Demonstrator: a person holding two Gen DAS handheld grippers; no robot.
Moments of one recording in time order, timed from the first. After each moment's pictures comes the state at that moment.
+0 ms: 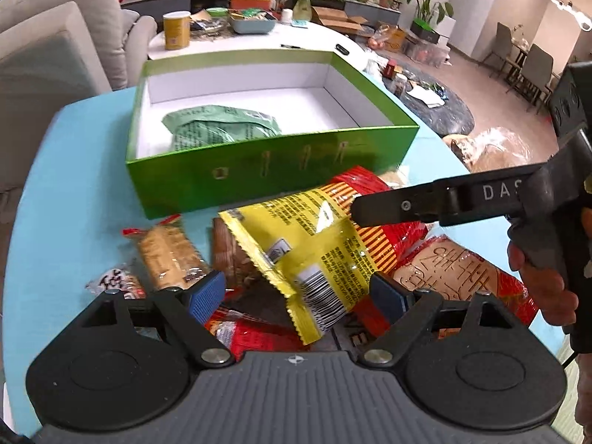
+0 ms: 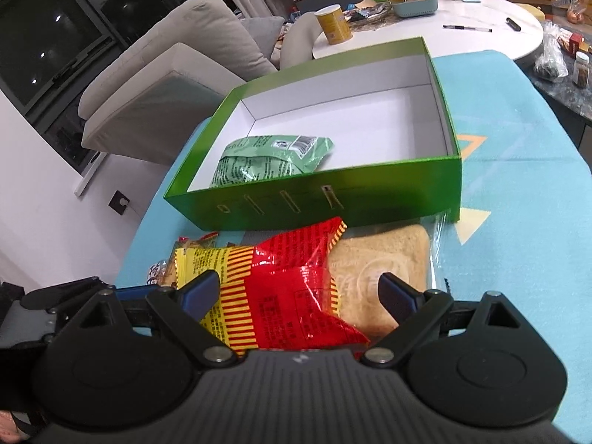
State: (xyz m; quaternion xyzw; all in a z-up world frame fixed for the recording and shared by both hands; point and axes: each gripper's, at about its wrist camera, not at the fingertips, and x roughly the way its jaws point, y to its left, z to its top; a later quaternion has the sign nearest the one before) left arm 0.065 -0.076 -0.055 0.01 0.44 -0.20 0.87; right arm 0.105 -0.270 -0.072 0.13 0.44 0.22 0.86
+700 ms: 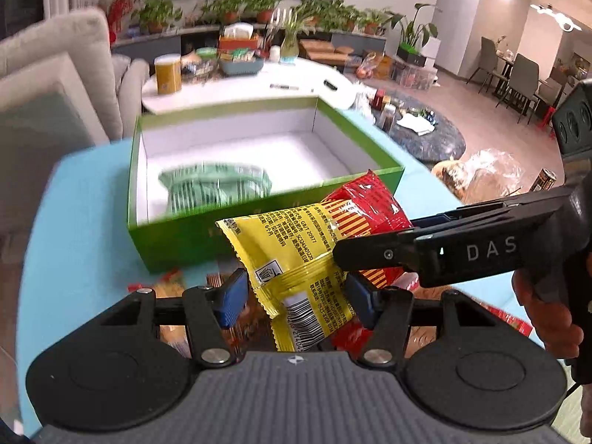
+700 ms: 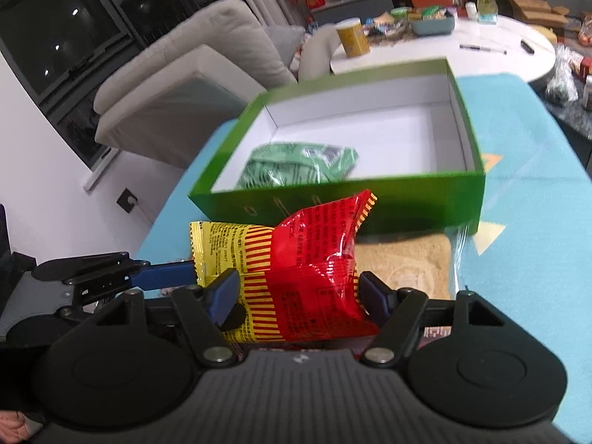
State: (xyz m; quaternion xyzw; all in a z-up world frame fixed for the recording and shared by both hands) left arm 0.063 -0.083 -0.027 0.03 0.37 -0.21 0.90; right arm 0.085 -0.257 -0.050 0.11 0.40 0.23 0.88
